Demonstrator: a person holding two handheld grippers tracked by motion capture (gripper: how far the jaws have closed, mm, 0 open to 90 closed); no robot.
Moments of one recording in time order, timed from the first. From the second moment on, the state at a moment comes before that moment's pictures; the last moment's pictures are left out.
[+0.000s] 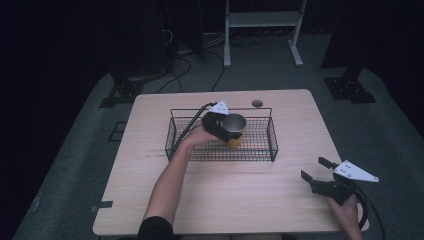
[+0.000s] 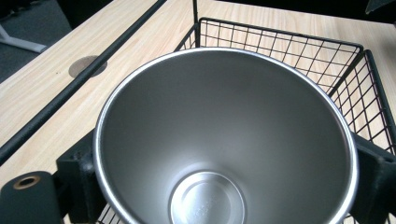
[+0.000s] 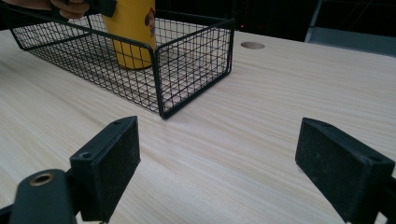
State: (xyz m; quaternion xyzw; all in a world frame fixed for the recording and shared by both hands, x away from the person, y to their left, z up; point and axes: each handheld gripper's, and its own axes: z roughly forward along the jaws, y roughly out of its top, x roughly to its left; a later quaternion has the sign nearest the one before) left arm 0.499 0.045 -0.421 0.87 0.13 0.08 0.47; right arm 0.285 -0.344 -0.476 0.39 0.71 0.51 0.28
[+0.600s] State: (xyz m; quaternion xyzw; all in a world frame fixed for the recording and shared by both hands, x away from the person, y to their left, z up) left arm 0.497 0.039 -0.422 0.86 0.13 0.08 0.48; right arm 0.284 -0.346 -0.476 0.39 0.71 0.52 0.27
